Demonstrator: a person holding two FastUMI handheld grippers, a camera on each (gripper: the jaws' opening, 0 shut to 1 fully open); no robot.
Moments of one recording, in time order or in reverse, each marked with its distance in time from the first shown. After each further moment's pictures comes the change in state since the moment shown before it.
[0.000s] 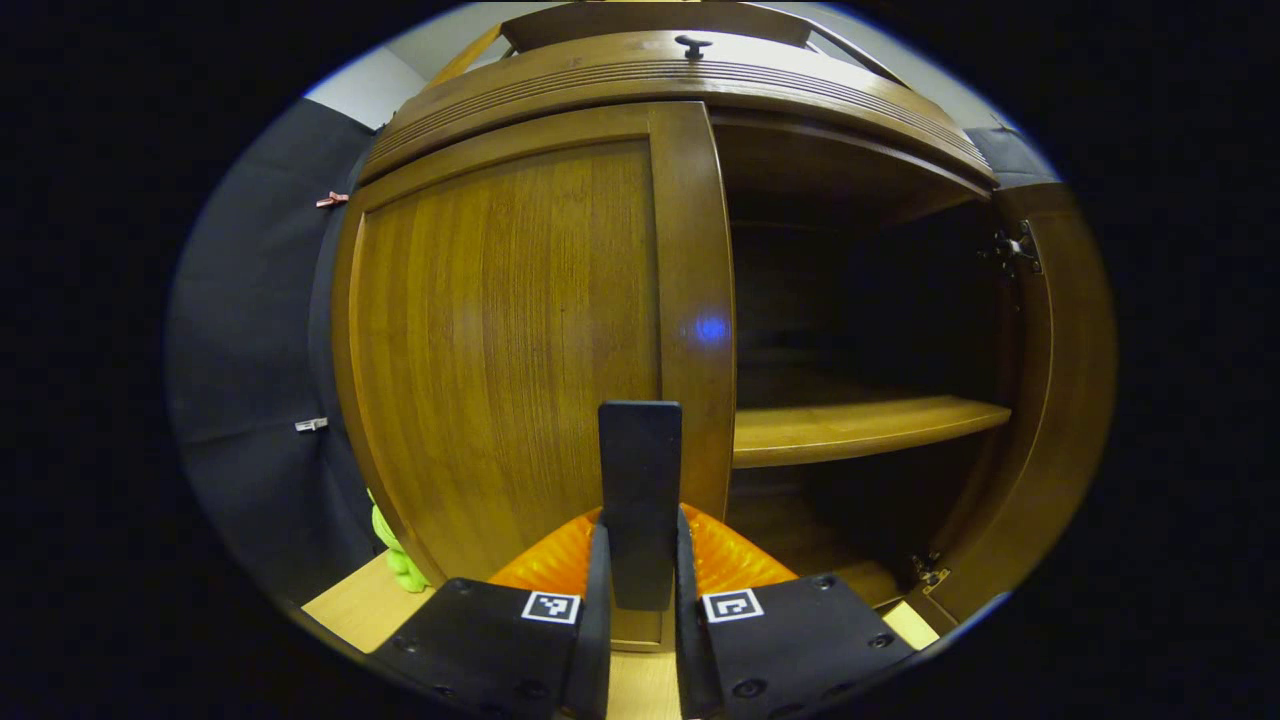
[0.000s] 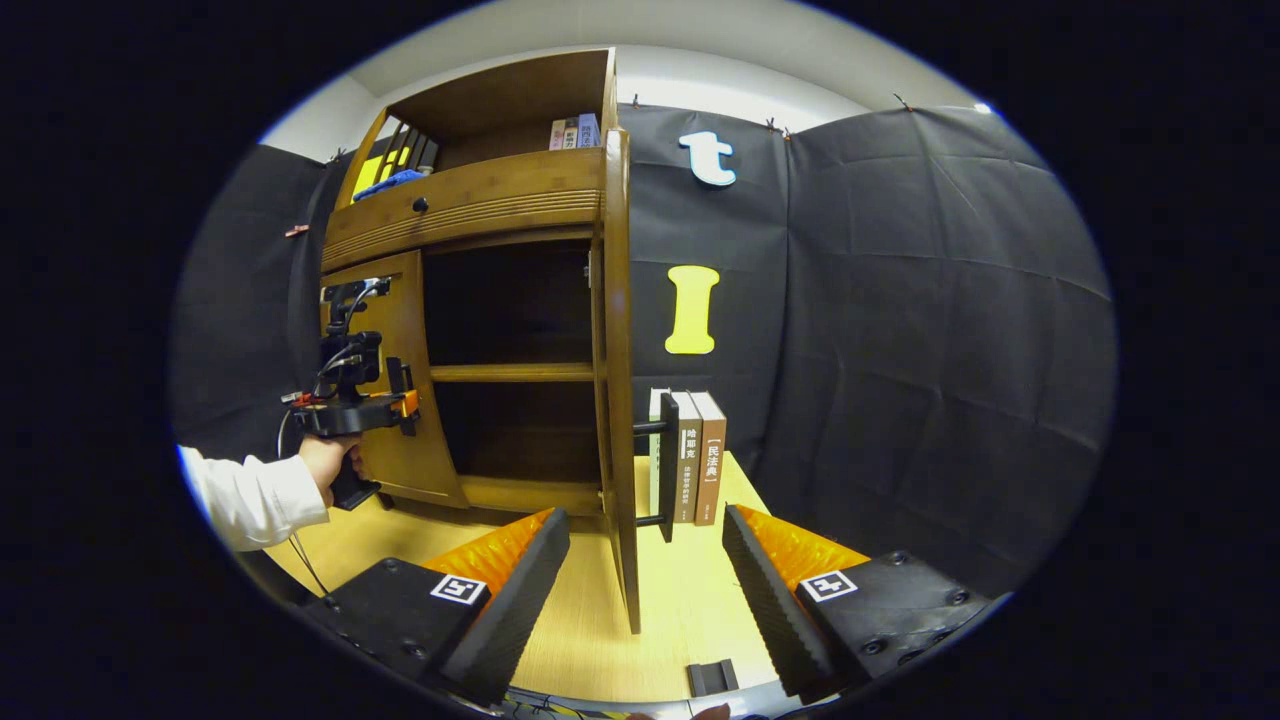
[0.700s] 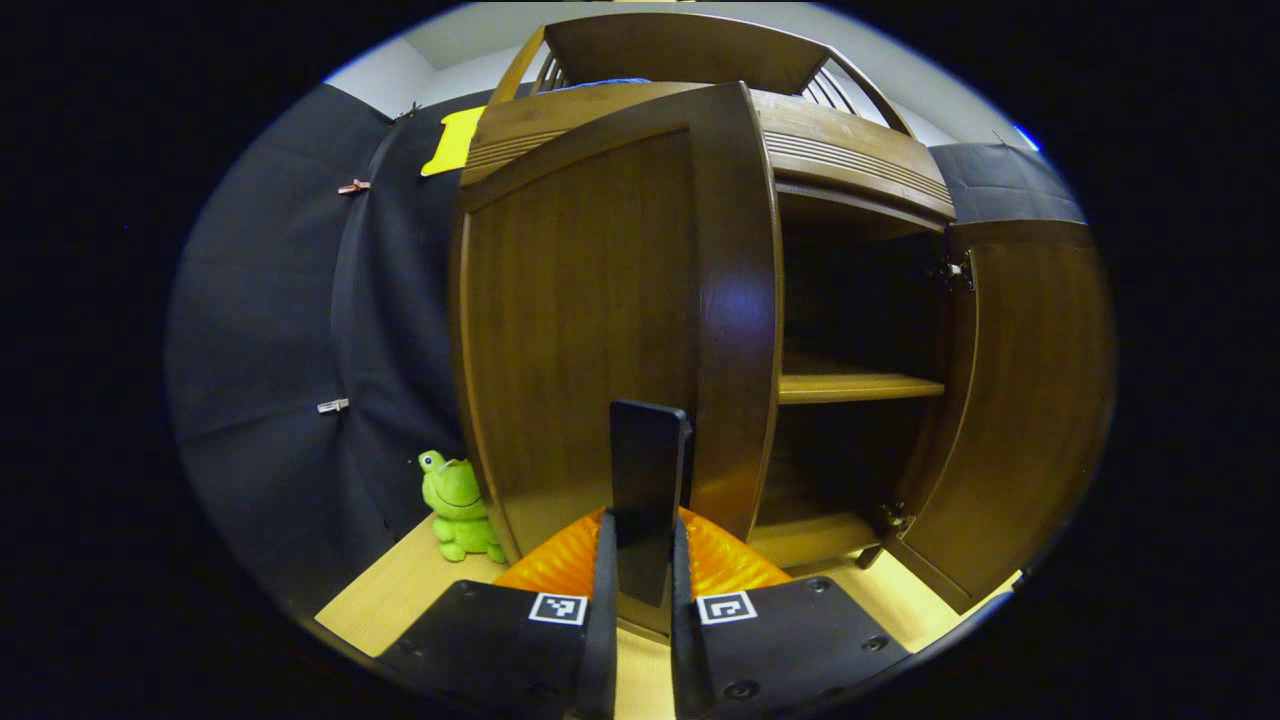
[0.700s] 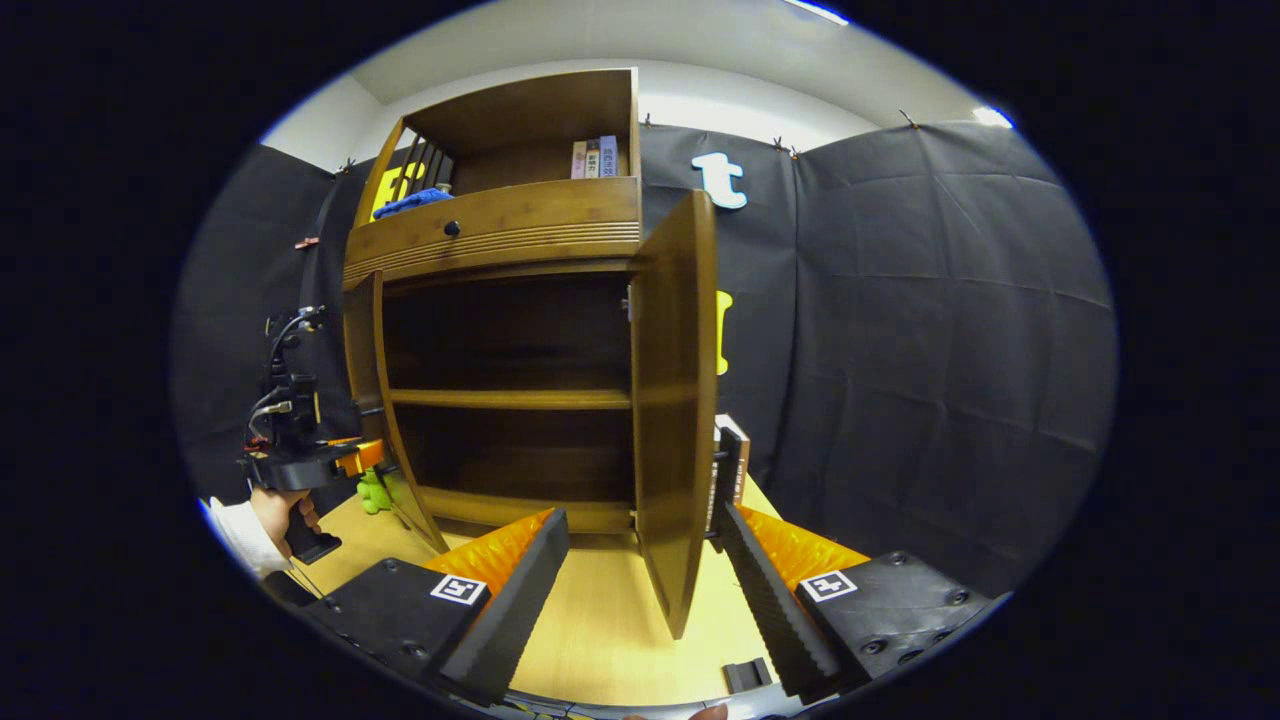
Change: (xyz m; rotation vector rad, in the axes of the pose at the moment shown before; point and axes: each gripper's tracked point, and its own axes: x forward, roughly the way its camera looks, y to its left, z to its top) left arm -0.128 0.073 -0.022 -0.021 0.046 -0.061; right arm -0.023 0.074 0.029 0.001 -0.067 0.037
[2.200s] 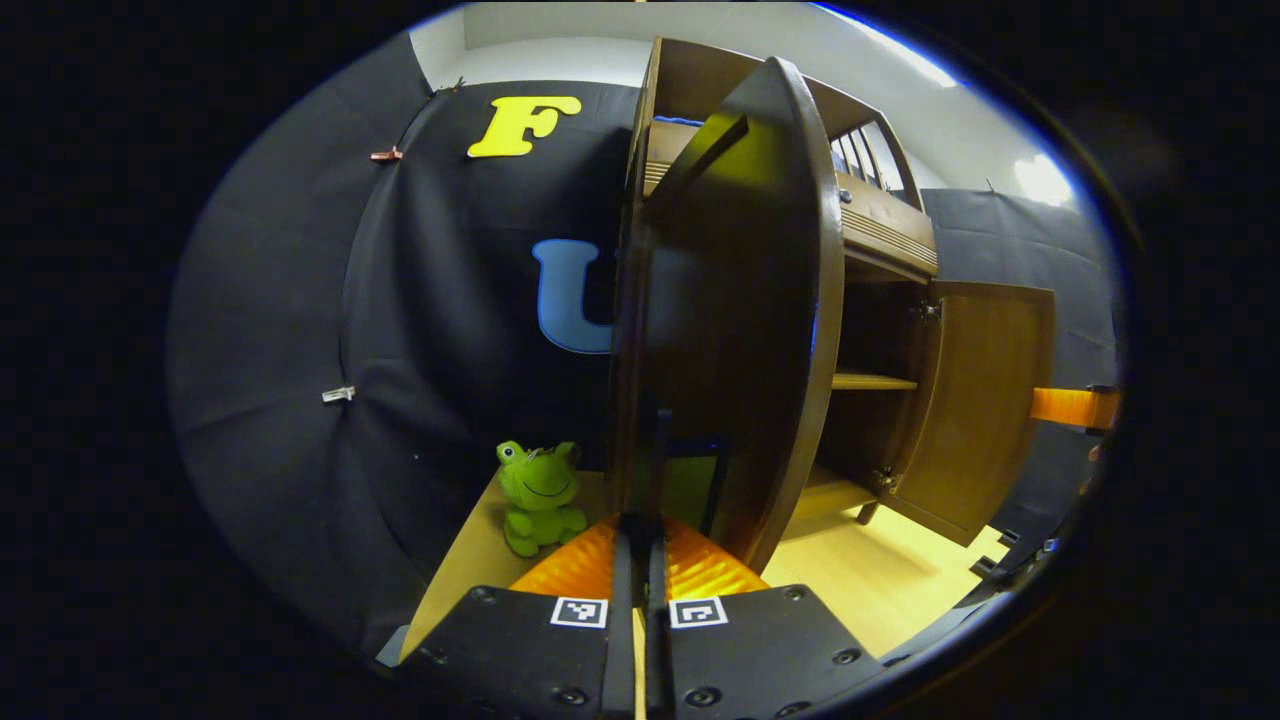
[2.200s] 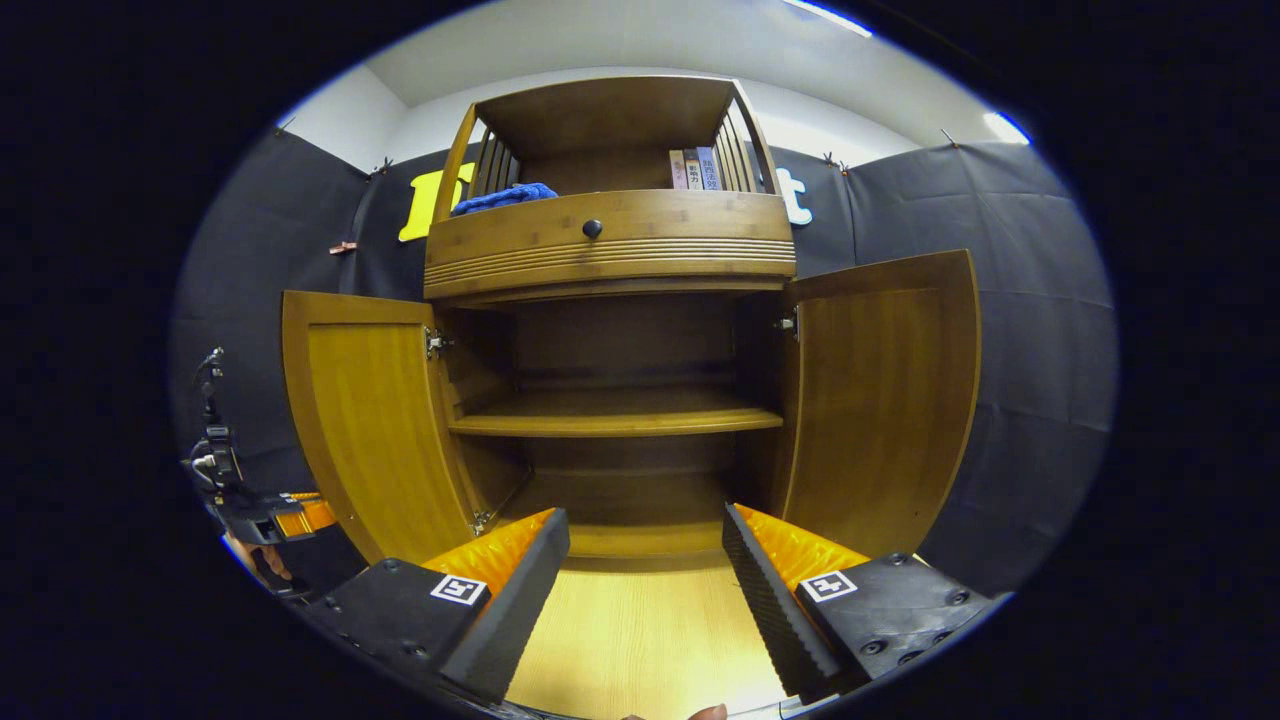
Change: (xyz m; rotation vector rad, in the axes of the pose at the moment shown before) left arm -0.061 0.187 -0.017 -0.052 -0.024 -0.202; right arm 0.010 0.206 -0.005 0.023 -0.025 0.038
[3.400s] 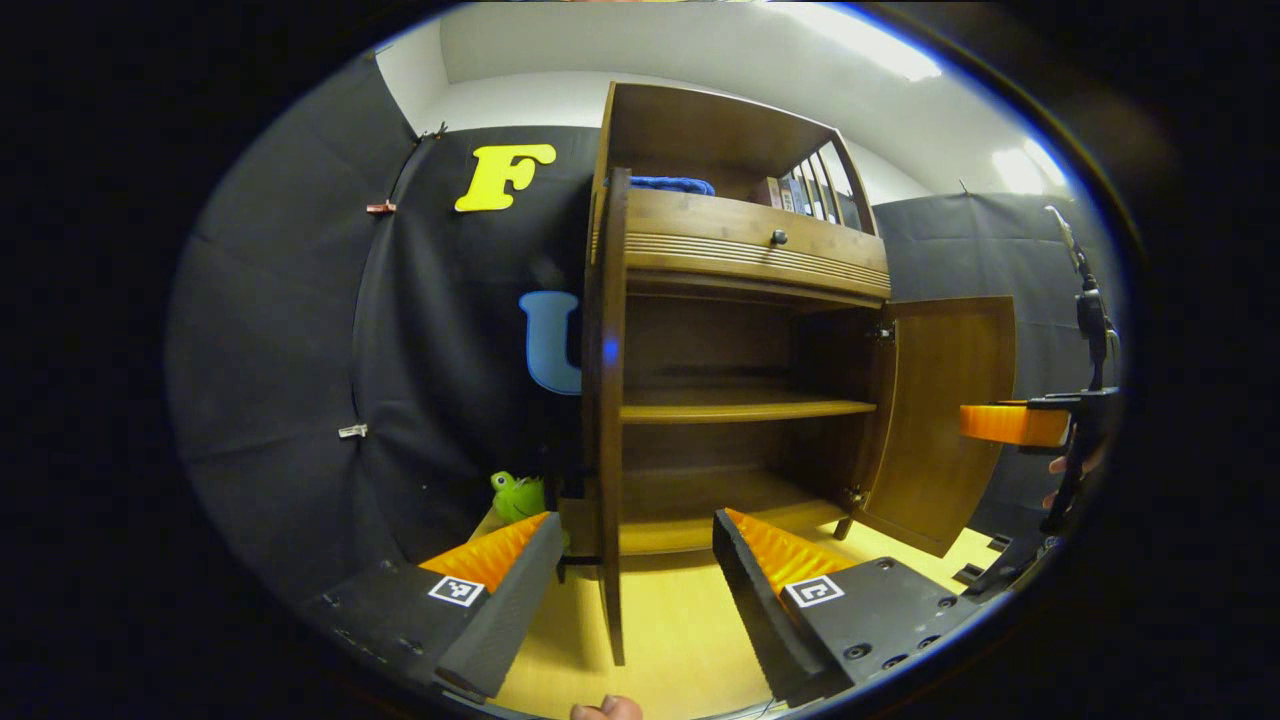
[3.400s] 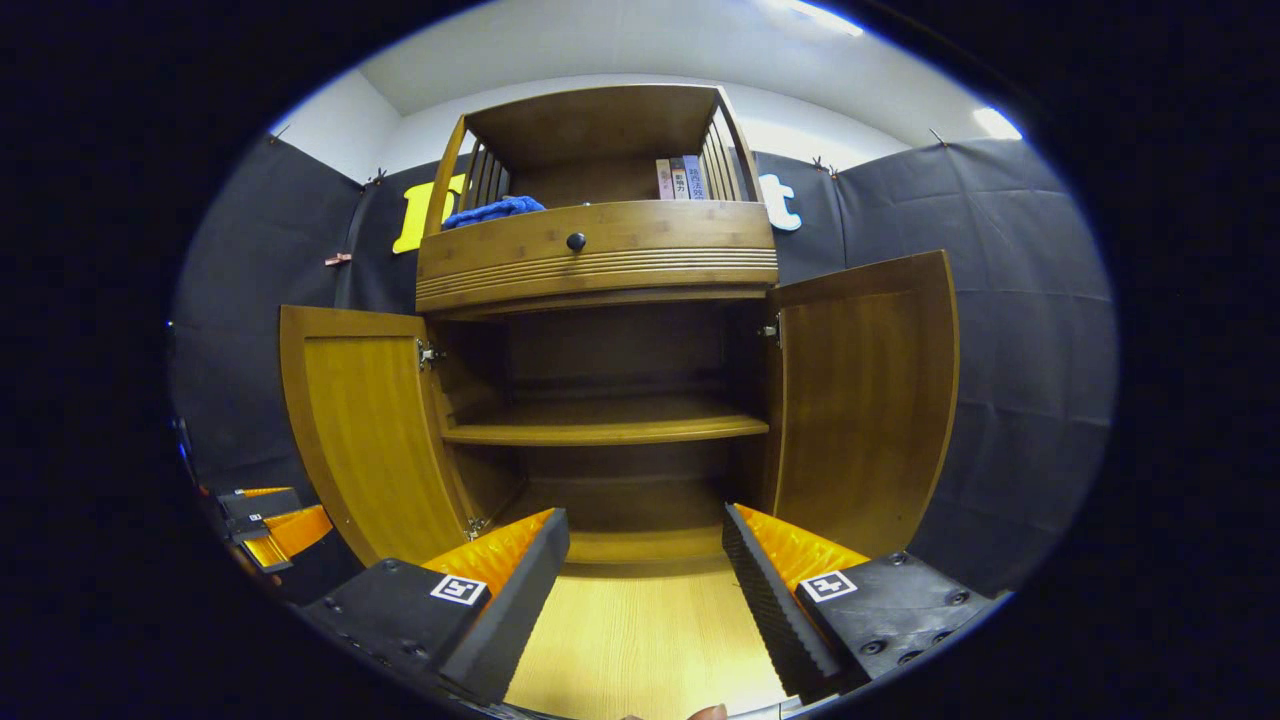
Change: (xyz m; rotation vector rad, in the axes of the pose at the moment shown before) left arm -0.066 -0.087 0.033 0.065 -0.113 0.019; right arm 0.001 -0.032 0.015 0.028 -0.044 0.005
